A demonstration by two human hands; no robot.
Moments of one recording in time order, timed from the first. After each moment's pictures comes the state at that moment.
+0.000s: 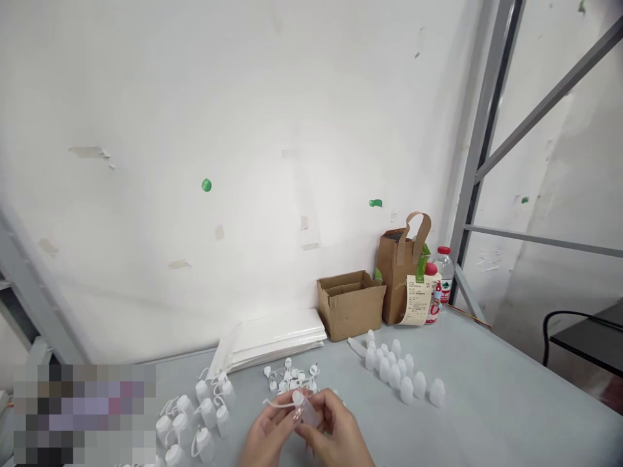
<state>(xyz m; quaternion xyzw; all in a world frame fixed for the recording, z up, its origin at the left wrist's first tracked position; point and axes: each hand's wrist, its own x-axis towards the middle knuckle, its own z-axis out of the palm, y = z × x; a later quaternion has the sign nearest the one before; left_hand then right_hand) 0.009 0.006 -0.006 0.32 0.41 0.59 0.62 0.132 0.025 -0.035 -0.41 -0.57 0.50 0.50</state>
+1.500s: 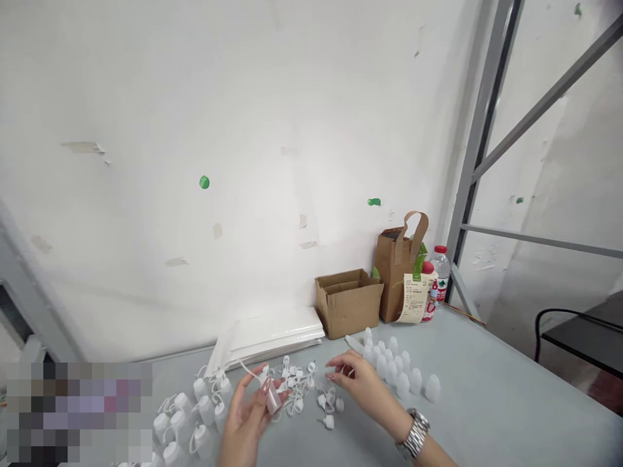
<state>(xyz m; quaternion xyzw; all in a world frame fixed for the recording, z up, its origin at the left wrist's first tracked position) 0.000 0.006 0.014 0.28 0.50 0.65 0.49 0.193 0.064 0.005 -0.51 -0.68 0.36 0.38</state>
